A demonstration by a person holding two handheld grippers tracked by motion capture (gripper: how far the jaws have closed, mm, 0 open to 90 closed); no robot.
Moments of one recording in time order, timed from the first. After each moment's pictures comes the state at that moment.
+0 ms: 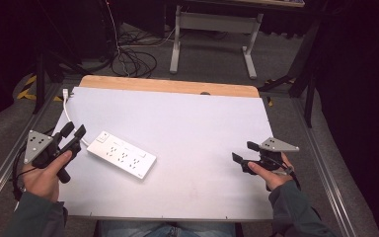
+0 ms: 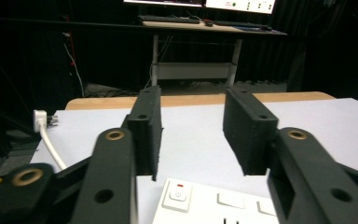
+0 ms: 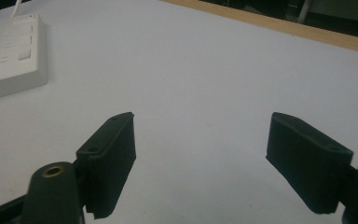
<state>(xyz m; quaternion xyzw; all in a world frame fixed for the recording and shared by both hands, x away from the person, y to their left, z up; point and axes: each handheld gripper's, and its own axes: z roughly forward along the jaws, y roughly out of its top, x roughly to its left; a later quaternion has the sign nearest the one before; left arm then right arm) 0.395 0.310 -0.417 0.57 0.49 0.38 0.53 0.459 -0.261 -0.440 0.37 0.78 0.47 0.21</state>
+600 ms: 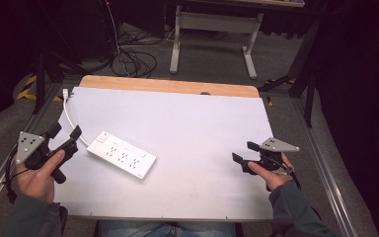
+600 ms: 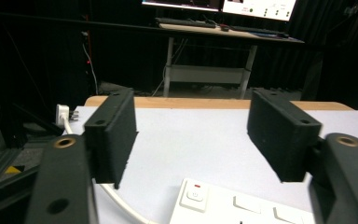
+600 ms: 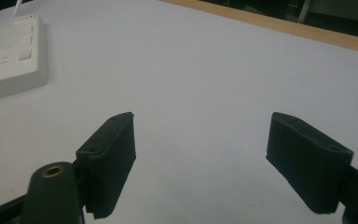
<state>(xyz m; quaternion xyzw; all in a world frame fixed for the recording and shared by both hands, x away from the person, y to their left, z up) 0.392 0.319 -0.417 0.55 0.52 0.39 0.53 0.459 -0.261 -0.440 0.37 0.78 0.47 0.21</state>
